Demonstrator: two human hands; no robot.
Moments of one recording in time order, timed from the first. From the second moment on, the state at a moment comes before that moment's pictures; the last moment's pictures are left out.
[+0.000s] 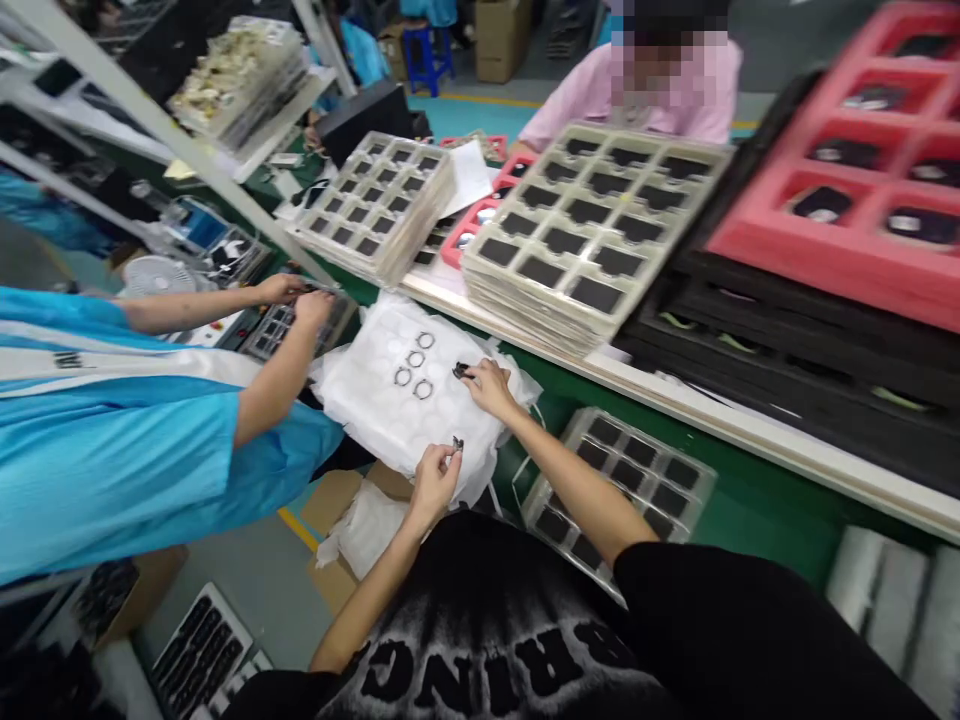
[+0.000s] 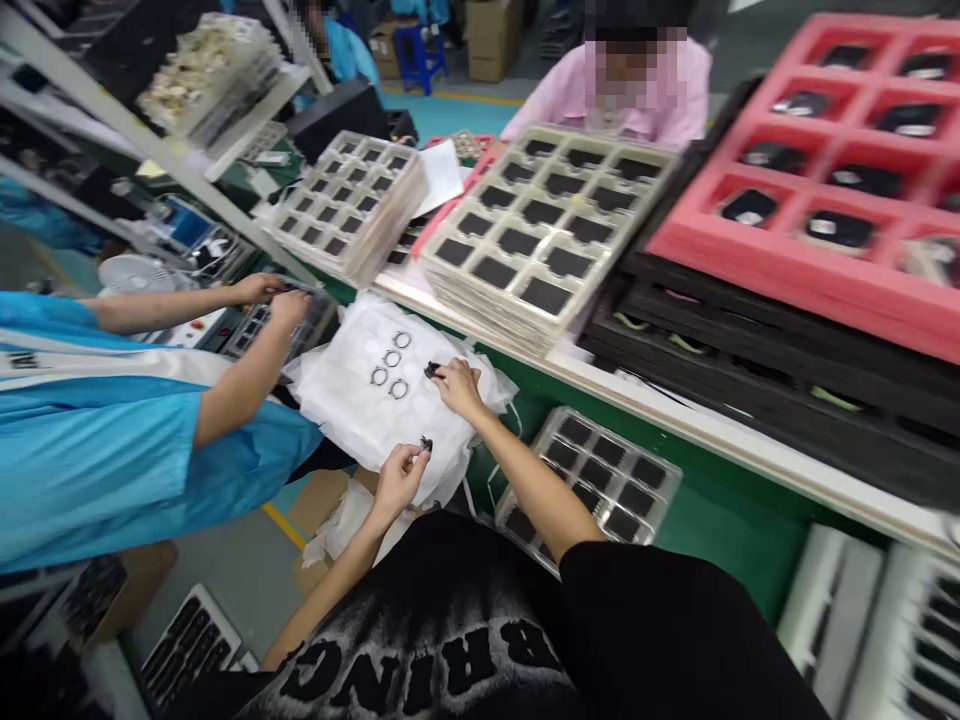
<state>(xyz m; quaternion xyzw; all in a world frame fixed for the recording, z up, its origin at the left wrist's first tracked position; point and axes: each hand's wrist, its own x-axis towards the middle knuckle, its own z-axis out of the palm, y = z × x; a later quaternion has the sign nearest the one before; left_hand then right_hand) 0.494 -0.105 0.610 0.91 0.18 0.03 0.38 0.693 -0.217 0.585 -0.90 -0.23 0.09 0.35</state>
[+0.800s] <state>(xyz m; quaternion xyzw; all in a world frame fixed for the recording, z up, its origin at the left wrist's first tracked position) 0.628 -0.304 0.568 0.94 -0.32 -0.11 0.02 0.550 -0.528 0.518 -0.98 -0.02 -0.02 0.22</state>
